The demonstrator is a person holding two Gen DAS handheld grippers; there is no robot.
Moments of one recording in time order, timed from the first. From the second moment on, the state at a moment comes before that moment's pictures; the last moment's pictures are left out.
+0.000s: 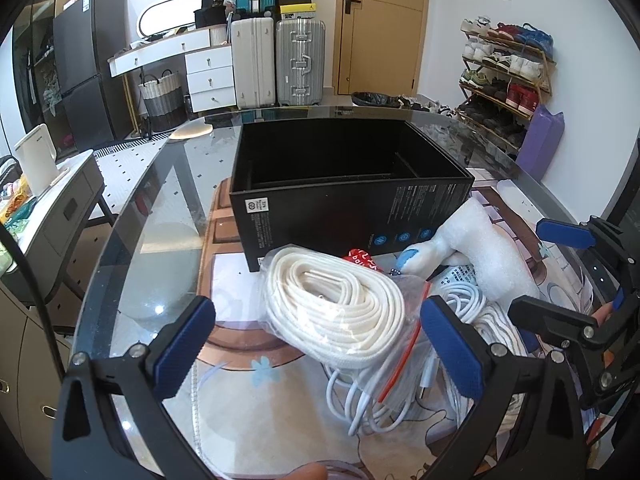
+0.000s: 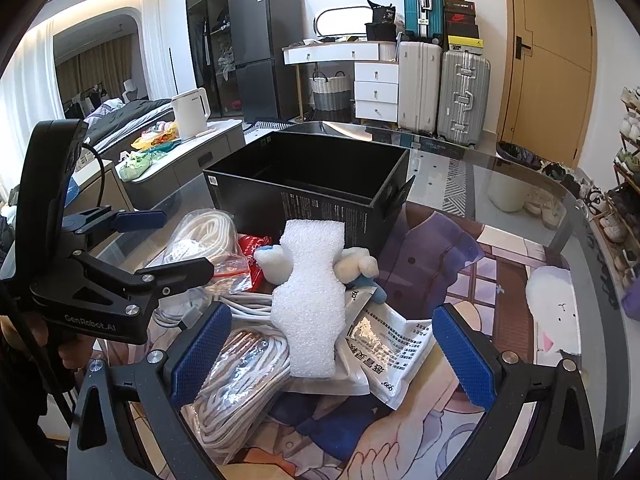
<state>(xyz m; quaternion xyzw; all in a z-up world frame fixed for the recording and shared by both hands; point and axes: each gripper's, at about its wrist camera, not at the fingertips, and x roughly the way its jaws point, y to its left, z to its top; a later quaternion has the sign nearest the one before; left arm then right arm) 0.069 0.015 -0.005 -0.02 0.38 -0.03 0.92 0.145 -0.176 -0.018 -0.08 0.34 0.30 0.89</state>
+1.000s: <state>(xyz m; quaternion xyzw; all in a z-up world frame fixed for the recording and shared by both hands) 0.082 0.020 -0.010 -0.03 0.41 -0.07 0.91 0.158 -0.159 -0.030 -0.09 0.37 0.33 0.87</state>
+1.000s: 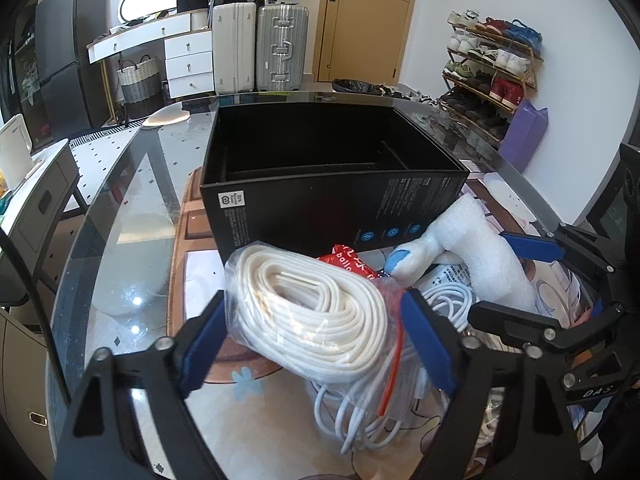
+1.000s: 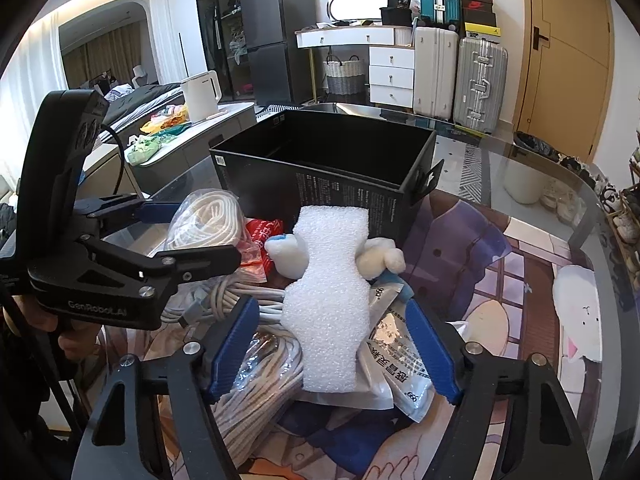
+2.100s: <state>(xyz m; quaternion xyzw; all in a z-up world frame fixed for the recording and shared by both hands) 0.062 0.023 0.004 -0.02 0.38 -0.08 0.92 0.143 -0.164 -0.021 -0.09 0.34 0.34 0.87</state>
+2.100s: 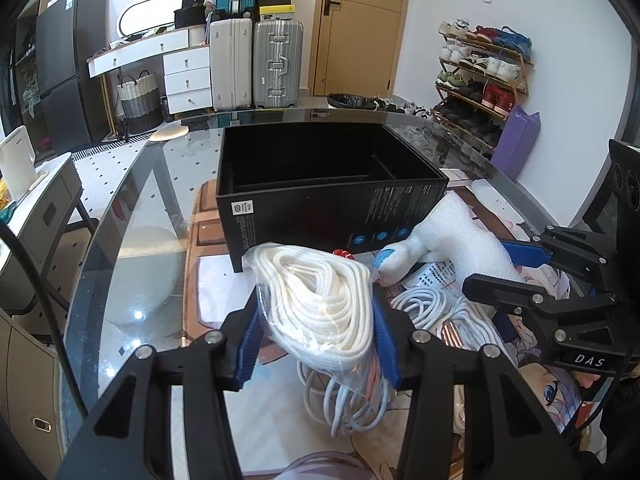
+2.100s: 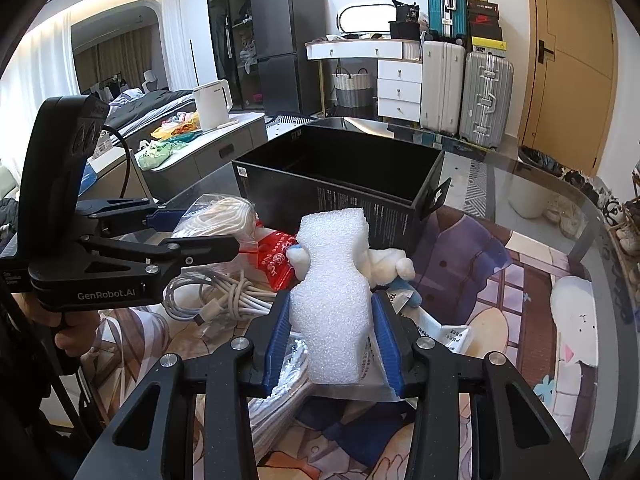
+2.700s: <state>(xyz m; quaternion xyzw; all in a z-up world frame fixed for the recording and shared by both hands) 0.045 0.022 0.023 -0.01 0.35 -0.06 0.93 0.126 -0.180 0.007 -0.08 0.31 0.33 0.89</state>
